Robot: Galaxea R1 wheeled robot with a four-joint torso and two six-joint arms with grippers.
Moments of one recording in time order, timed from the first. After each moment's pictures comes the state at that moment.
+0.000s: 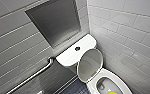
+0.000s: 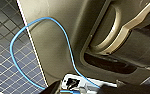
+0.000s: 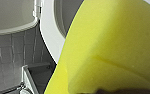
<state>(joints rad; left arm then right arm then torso) 1.46 3.16 -2.77 0.10 0.05 0.00 -0.88 2.22 -1.58 -0.35 0.04 0.75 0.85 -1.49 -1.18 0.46</state>
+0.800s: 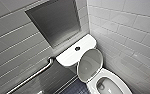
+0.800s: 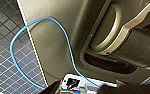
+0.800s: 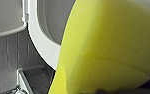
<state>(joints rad) 1.46 3.16 -2.77 0.10 0.05 0.00 -1.02 2.05 -1.52 -0.36 0.21 0.75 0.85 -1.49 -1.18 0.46</state>
